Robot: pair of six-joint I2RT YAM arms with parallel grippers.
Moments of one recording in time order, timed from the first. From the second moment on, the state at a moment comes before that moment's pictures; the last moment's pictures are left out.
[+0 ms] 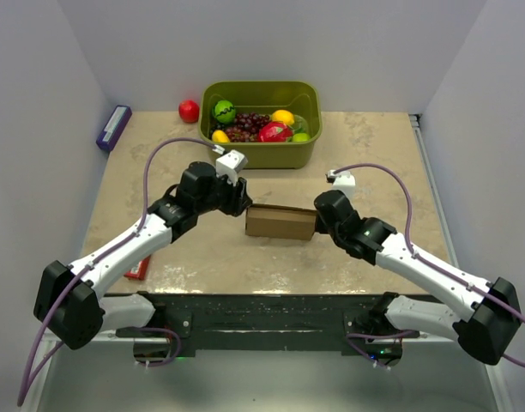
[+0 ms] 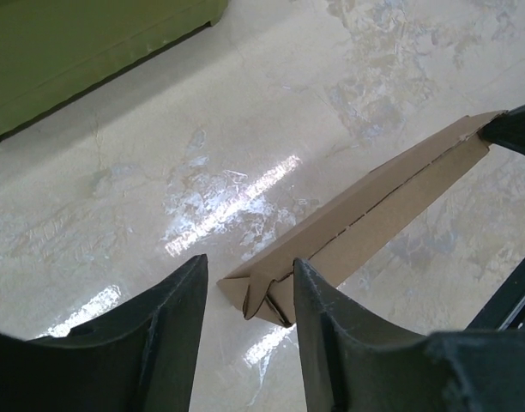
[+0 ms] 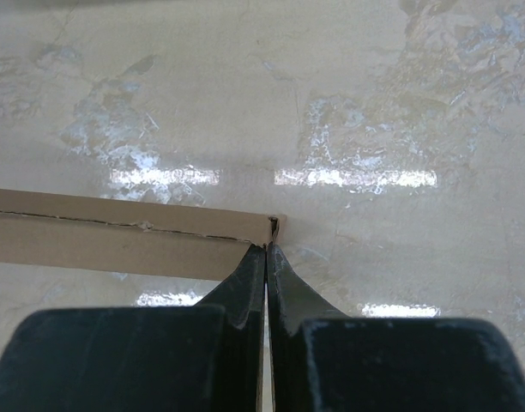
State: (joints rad) left arm -0.59 1.24 0.89 -0.15 0.17 -0.14; right arm 0.77 1.08 0.82 -0.48 0.53 0.61
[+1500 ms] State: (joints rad) left arm -0.60 1.23 0.90 -0.27 0.18 -0.18; right arm 0.79 1.11 0.83 -0.47 0.54 0.61
